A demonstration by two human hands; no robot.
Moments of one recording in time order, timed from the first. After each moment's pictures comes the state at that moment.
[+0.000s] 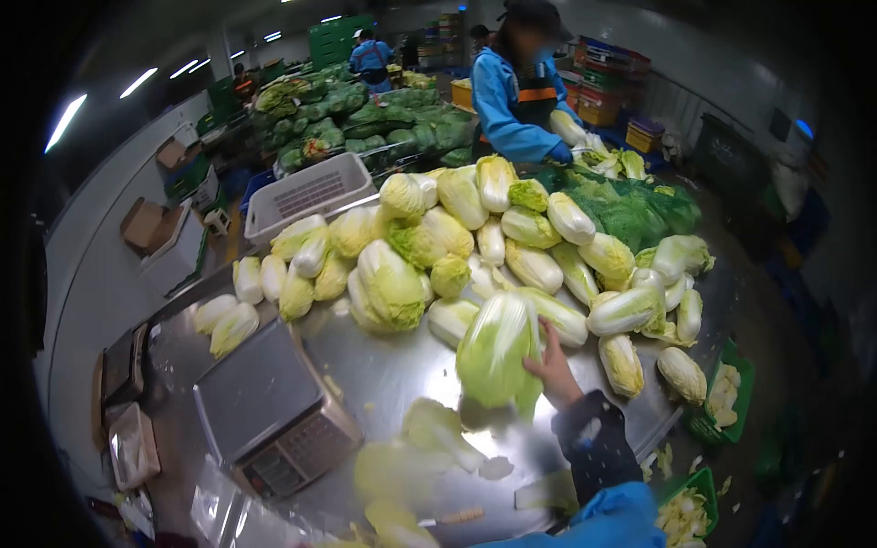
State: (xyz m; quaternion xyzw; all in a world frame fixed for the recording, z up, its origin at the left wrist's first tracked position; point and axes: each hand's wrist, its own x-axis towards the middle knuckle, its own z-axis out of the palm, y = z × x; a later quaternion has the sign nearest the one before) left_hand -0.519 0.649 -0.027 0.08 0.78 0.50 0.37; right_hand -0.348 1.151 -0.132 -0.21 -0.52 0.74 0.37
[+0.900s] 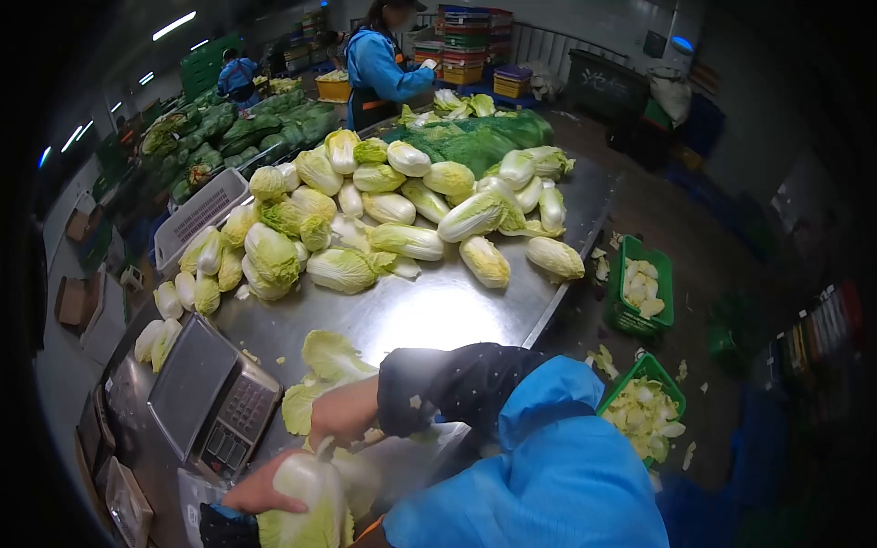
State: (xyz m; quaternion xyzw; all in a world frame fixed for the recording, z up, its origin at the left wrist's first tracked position) left_hand -0.528 0.748 -0.005 0.50 0.58 0.20 0.61; right_hand -0.368 0.940 -0.036 0.20 -0.91 0.37 -0.07
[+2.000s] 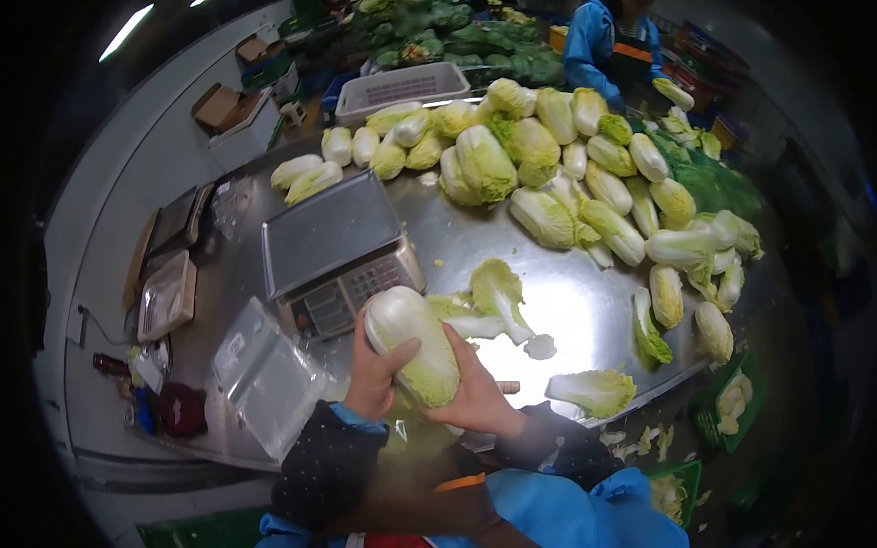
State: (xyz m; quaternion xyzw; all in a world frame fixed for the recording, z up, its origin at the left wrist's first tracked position) left_hand -0.500 0.757 -0.054 0.21 0.48 0.79 0.31; right_hand -0.375 0.858 -0.082 -0.10 -0.78 0.59 0.15
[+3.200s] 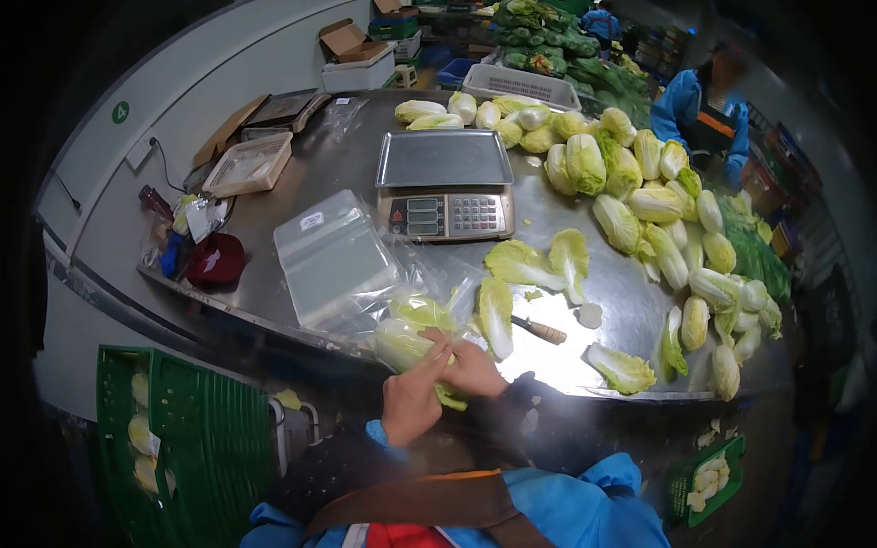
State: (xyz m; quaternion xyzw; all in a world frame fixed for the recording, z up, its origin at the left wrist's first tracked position) left_hand -0.347 0.578 -0.097 0.35 0.85 0.40 -0.03; right_hand -0.346 0.738 -0.144 0.07 -0.84 0.54 -0.03
